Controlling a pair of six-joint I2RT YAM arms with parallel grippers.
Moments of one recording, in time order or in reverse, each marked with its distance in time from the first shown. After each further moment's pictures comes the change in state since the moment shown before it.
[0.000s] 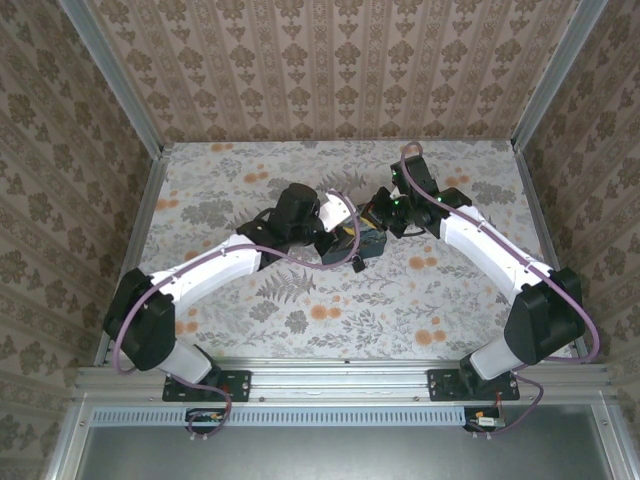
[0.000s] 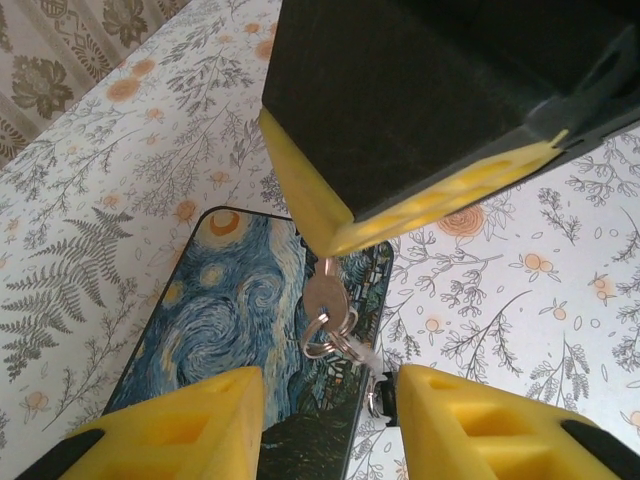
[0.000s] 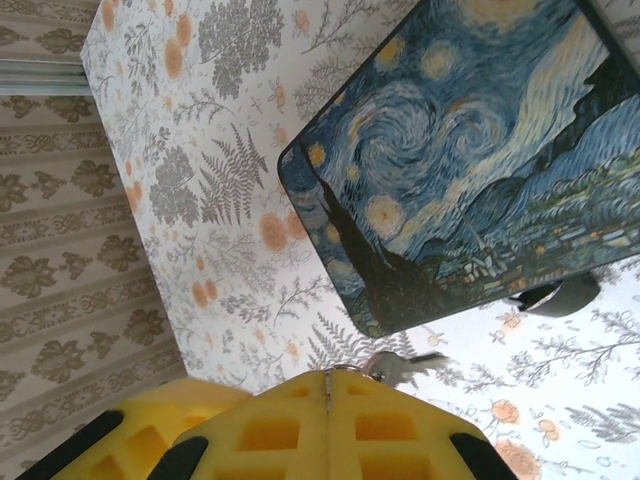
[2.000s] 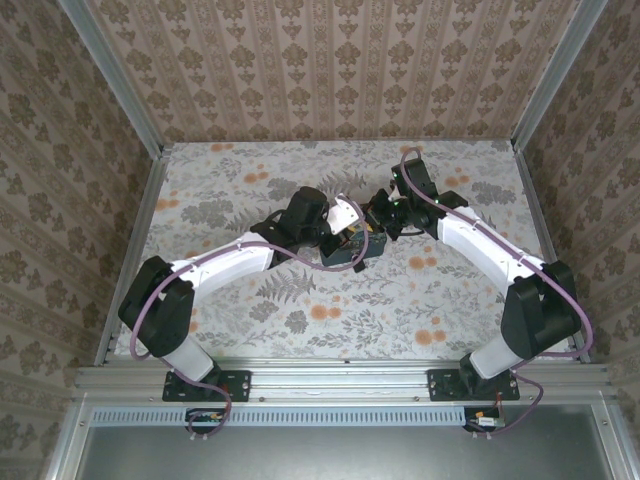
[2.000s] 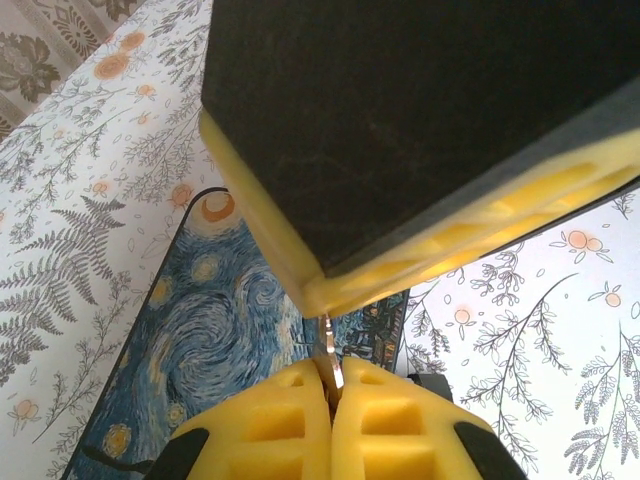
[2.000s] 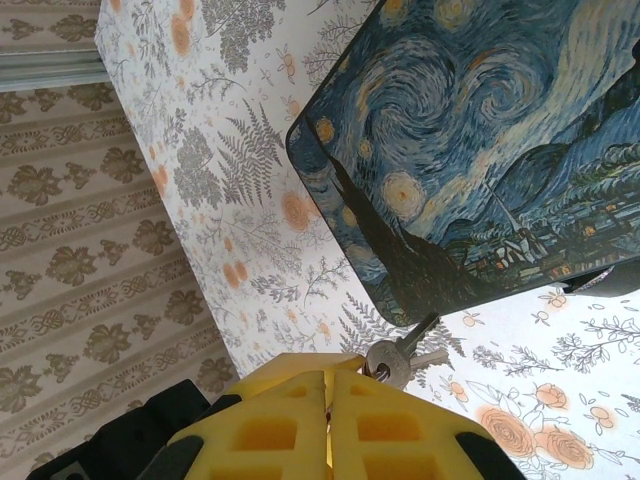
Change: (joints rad) left arm -0.012 0.097 0.008 0.051 -0.035 0.039; right arm -0.019 0.032 -0.048 0.095 -0.109 0.072
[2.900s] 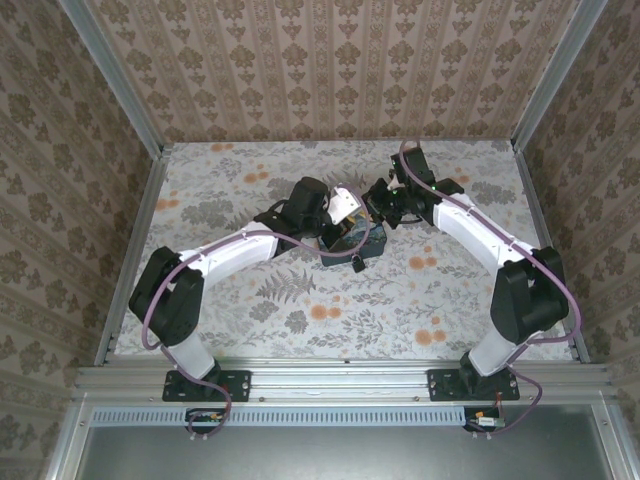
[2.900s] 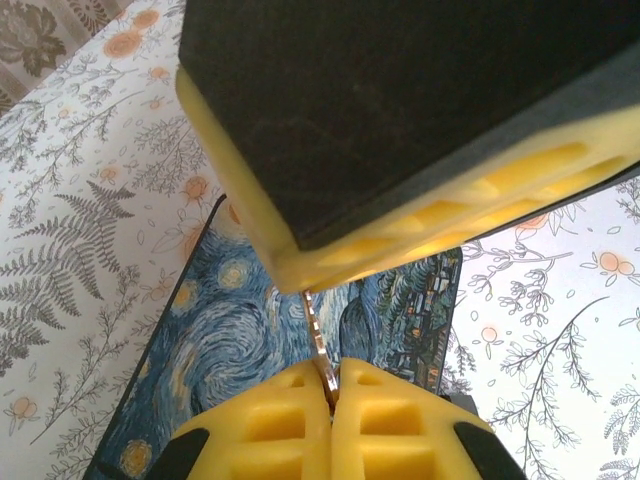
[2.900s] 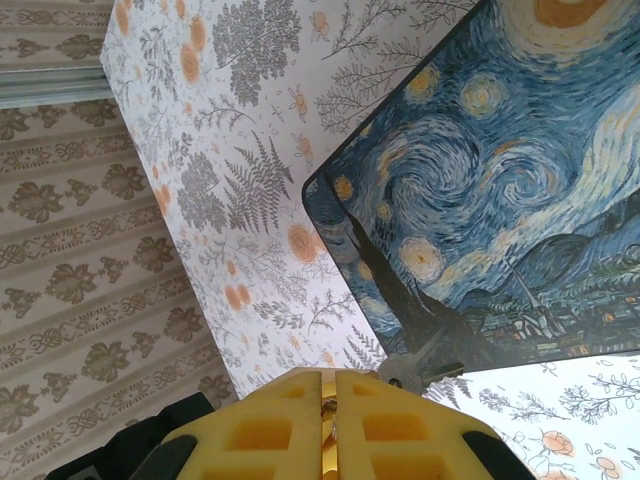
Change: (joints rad) left arm 0.039 0.074 0.087 -0.039 0.024 -0.040; right arm -0.034 0.099 0.108 -0.024 -0.009 -0.052
